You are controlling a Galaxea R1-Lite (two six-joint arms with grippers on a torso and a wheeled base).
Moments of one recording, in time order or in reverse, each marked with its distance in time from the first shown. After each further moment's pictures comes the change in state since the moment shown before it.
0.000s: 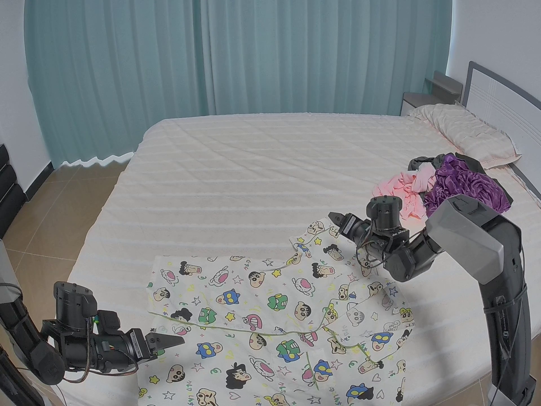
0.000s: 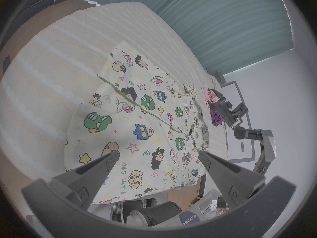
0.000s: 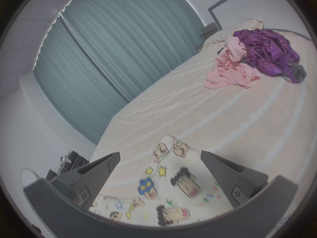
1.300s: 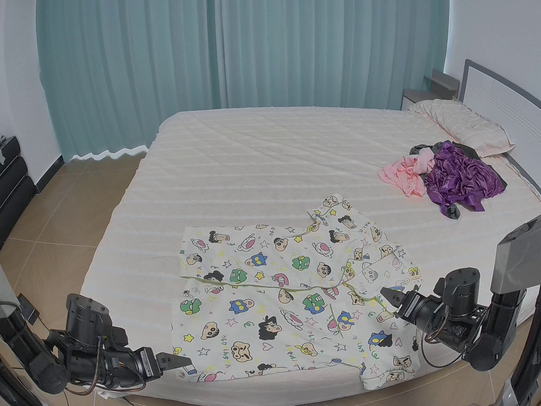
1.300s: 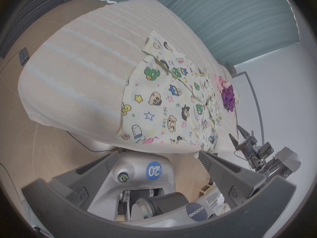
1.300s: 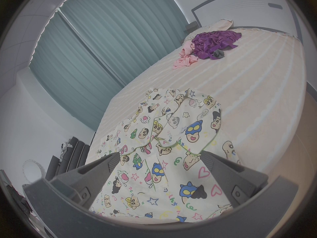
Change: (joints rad) left arm -0.141 -0.061 0.000 0.164 0.140 -0.062; right arm 0.077 -0.432 1.270 -0.671 -0.072 0.069
